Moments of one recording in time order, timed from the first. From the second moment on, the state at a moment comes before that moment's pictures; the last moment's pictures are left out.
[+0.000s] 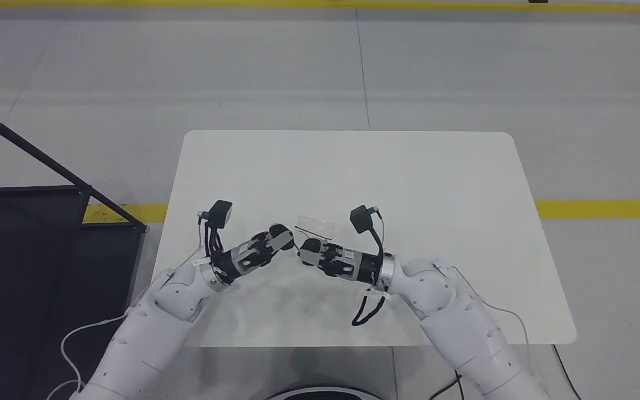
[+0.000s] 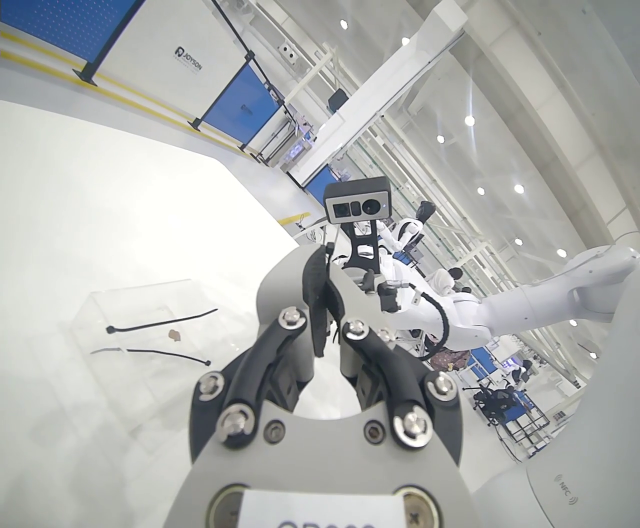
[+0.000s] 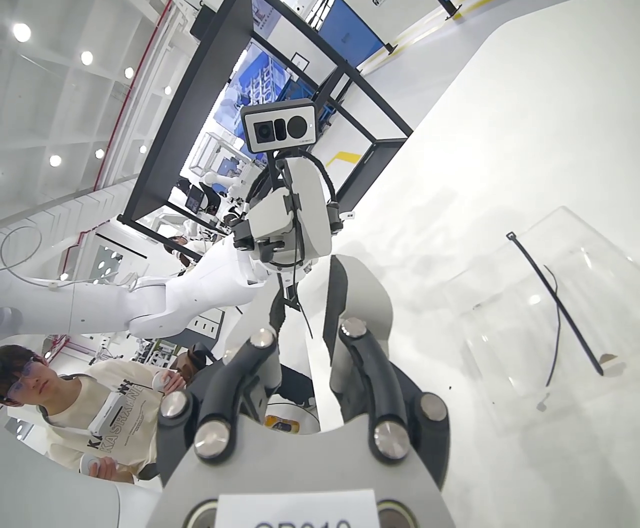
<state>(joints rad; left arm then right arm) 1.19 -1.07 -1.16 -1.34 0.04 -1.01 -0.37 -0.99 -1.25 0.91 -1.36 -0.11 -0.65 0.60</state>
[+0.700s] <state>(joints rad) 1.19 -1.07 -1.16 -1.33 0.03 -1.01 -0.39 -1.00 -1.26 0.91 -1.36 -0.12 -0.66 0.60</state>
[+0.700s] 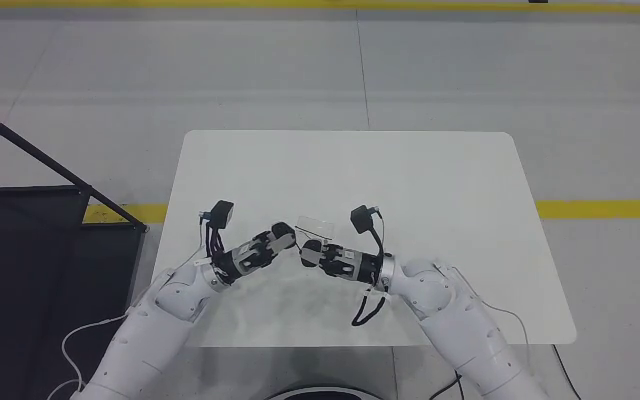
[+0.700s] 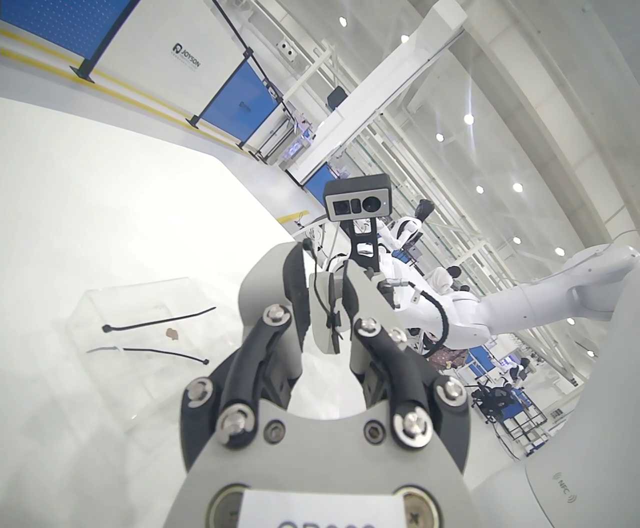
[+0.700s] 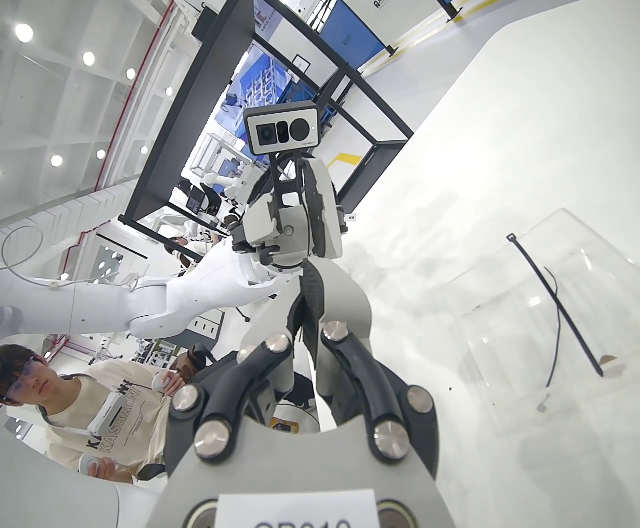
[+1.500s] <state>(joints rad) 1.19 -1.07 -1.15 -1.33 0.02 -1.01 -0.41 -1.01 -1.26 0.92 -1.37 -0.12 -0.68 0.58</state>
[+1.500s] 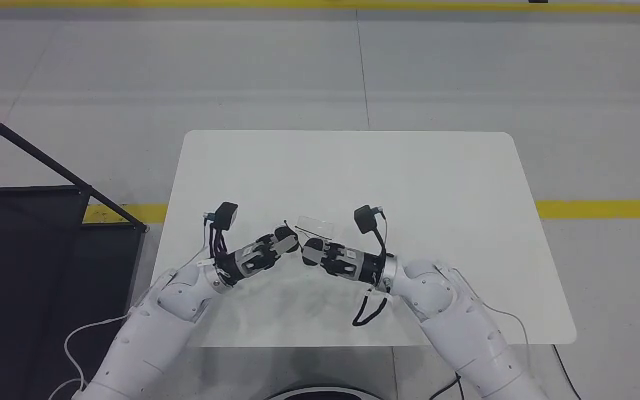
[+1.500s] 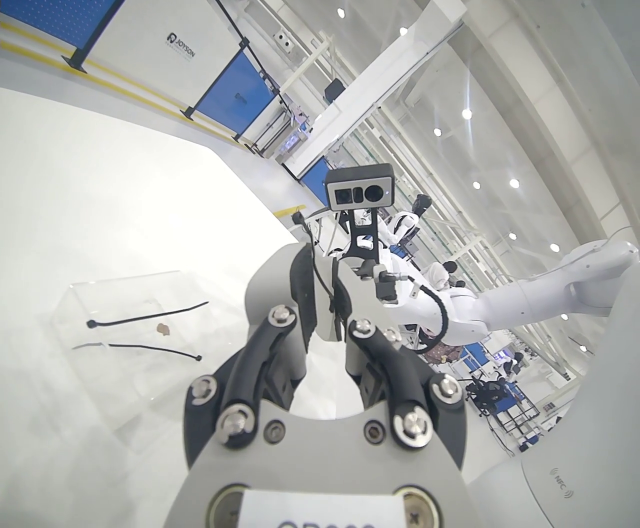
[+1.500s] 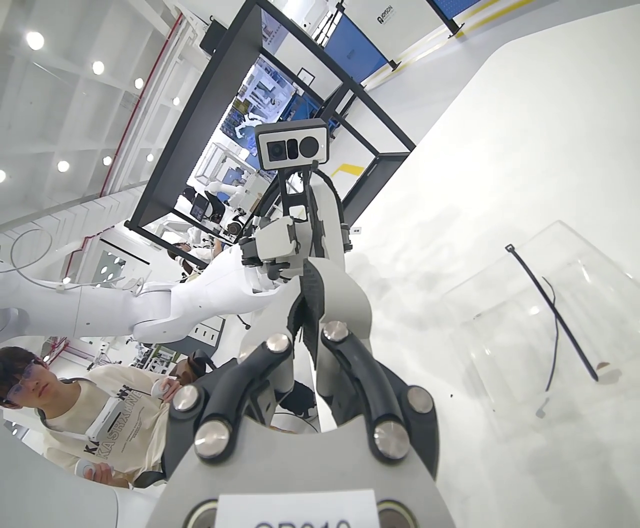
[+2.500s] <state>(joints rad) 1.19 -1.07 -1.15 -1.34 0.02 -1.01 -0.42 -1.01 -1.26 0.92 -1.37 -0.13 -0.67 0.58</state>
